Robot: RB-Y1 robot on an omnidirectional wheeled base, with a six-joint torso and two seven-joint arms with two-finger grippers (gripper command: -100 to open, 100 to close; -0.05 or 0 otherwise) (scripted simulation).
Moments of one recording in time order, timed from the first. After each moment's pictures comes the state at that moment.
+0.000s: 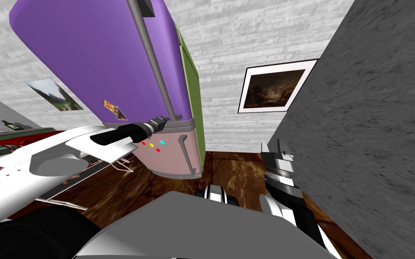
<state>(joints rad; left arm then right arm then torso) 0.44 1.26 0.73 -2.52 0.46 0.87 0.28 0.52 0.03 0.00 -2.24 -0.04 -0.56 0.06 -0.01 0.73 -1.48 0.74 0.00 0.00</state>
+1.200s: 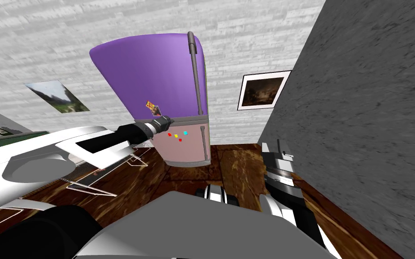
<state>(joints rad) 0.60 1.35 0.83 -2.59 0.47 0.68 0.42 0.52 0.02 0.00 -2.24 -0.04 -0.56 0.06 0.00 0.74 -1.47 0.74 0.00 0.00</state>
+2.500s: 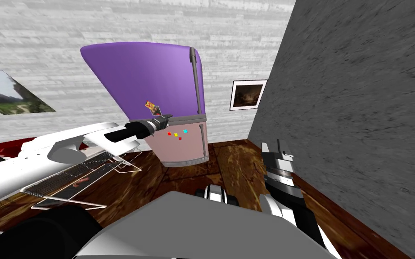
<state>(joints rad) 0.62 1.45 0.78 -2.37 0.38 0.61 0.55 0.52 0.02 0.00 -2.24 -0.04 -0.56 0.06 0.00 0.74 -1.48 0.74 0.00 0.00</state>
